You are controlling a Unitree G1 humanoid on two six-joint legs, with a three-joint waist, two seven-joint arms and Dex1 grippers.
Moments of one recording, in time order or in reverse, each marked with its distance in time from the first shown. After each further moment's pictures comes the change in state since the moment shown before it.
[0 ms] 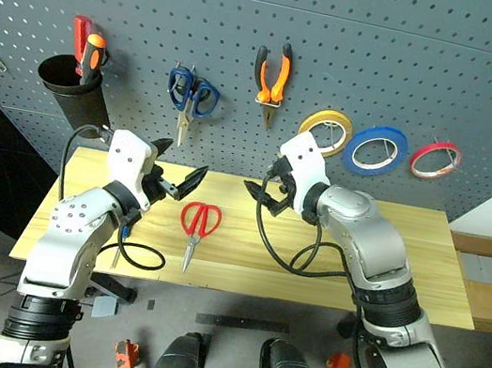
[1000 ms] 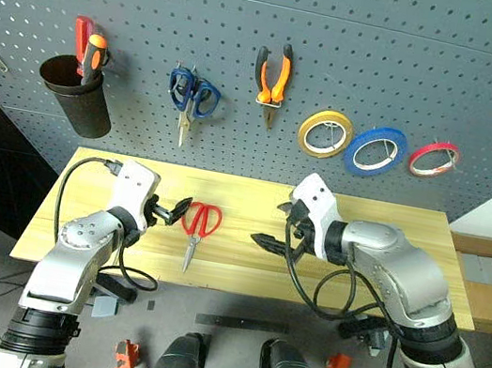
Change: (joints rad) left arm 0.068 0.001 -0.048 0.051 0.121 0.225 0.116; right arm 0.169 -0.226 0.022 -0.270 0.222 0.197 0.201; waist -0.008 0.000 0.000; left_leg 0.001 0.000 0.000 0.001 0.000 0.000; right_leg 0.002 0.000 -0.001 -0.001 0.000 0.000
